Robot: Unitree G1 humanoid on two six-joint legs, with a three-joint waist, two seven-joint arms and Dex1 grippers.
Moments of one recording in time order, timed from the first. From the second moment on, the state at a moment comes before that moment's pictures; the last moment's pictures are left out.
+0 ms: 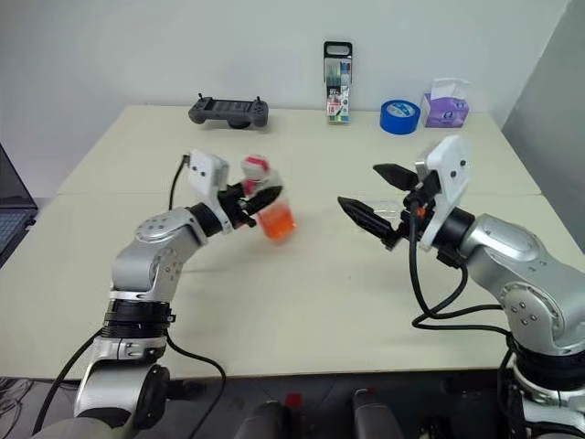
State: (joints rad) left arm -0.65 0.39 0.05 0.06 -0.36 0.53 -0.65; right arm -0.54 -0.58 -0.13 -0.58 0.84 0.86 0.39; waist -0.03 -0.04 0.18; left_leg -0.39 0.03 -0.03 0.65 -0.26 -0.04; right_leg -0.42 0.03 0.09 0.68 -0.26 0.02
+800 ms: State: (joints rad) left arm -0.65 0.38 -0.07 -0.03 -0.40 0.58 -0.84; right arm -0.61 -0.32 0.06 -0.47 0.68 0.84 0.28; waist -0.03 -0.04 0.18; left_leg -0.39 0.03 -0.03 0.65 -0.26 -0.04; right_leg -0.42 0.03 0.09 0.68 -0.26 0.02
